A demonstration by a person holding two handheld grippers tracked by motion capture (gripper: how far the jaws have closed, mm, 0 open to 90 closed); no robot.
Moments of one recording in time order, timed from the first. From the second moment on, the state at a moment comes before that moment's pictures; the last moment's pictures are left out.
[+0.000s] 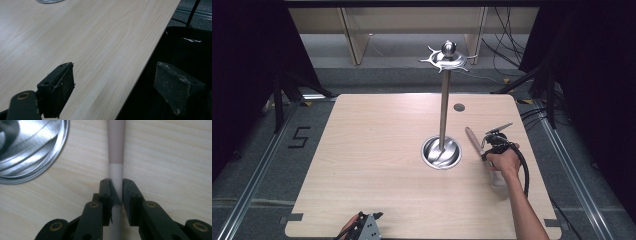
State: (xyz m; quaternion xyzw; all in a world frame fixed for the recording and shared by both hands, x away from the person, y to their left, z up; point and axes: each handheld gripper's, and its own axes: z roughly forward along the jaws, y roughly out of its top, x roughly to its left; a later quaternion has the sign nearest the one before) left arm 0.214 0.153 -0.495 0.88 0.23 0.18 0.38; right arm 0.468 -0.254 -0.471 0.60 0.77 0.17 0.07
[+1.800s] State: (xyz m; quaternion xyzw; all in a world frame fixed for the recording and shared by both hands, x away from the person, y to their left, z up) left arm 0.216 0.156 -0.495 0.88 0.23 0.19 0.37; right arm 0.398 -0.276 -0.416 0.45 0.81 0.34 0.14
